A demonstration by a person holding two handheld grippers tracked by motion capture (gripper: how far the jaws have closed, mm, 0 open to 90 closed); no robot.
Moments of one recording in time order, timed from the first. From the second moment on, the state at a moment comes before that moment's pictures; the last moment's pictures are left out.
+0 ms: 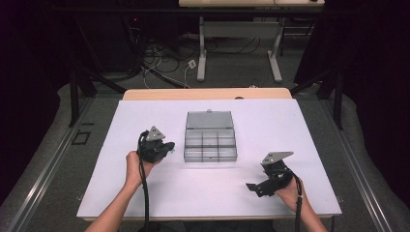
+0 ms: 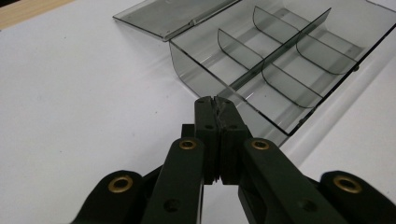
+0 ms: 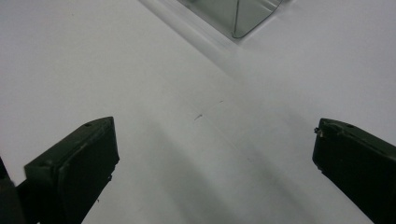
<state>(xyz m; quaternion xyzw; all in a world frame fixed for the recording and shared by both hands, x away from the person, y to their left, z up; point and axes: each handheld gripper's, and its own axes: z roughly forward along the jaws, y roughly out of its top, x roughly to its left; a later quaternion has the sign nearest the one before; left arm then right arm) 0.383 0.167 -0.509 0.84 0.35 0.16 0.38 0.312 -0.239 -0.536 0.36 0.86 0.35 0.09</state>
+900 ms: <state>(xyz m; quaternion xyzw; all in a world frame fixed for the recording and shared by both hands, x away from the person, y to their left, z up) 0.384 0.143 -0.497 0.83 0.34 0.18 0.41 0.314 -0.239 -0.537 0.36 0.86 0.35 0.10</state>
